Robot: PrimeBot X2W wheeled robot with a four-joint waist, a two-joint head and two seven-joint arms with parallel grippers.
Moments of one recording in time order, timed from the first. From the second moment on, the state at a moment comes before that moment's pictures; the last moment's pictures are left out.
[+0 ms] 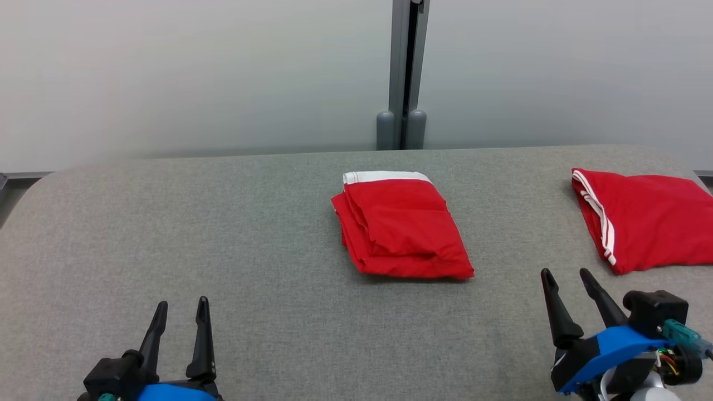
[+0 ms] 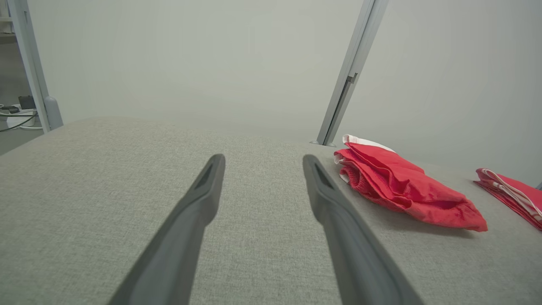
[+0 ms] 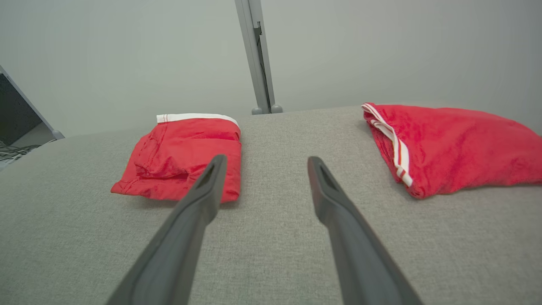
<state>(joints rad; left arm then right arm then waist) 0.03 0.13 -0.07 0.28 -0.34 -0.12 -0.26 -0.06 -0.05 -0.06 0.18 0.22 0.13 0.02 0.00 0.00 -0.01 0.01</state>
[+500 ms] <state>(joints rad) -0.07 0.10 -0.12 0.21 -0.30 -0.12 -0.26 -0.51 -0.12 -0.10 0.39 0.20 0.13 0.34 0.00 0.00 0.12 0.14</state>
